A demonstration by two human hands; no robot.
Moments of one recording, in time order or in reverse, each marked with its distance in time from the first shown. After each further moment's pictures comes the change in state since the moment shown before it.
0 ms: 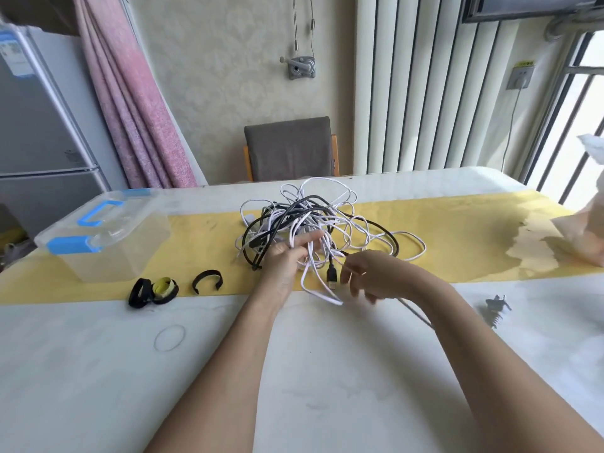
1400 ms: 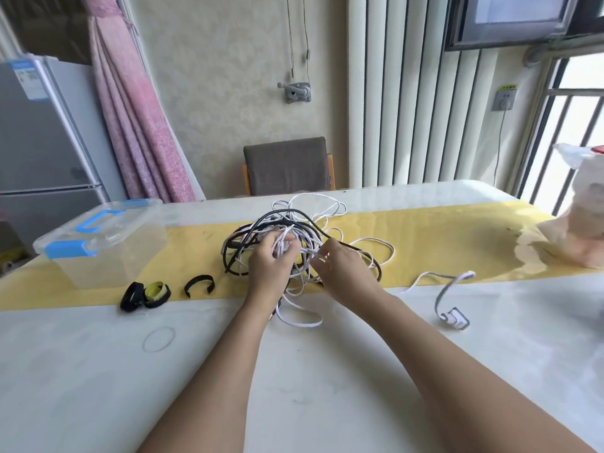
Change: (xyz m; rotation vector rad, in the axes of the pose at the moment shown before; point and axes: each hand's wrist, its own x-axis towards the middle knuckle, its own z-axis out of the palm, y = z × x) left_hand -0.016 0.000 0.000 0.611 0.320 0.322; right_hand 0.009 -0.027 0.041 0.061 0.534 -0.017
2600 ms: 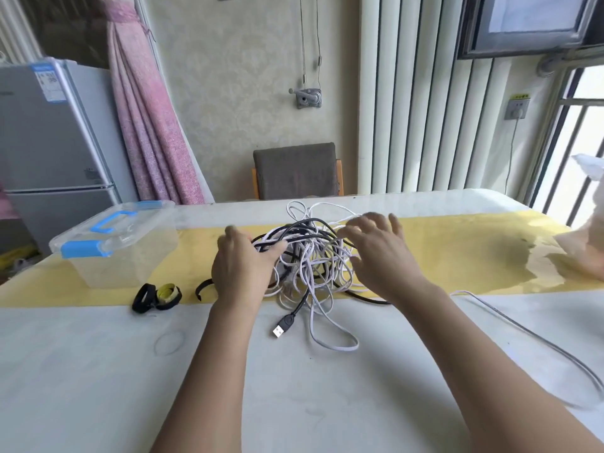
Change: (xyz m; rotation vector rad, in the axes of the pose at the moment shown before) left_hand 0.003 0.037 -0.057 0.562 0.215 -0.119; right_hand 0.011 0.011 -0.040 -0.564 0.160 -0.331
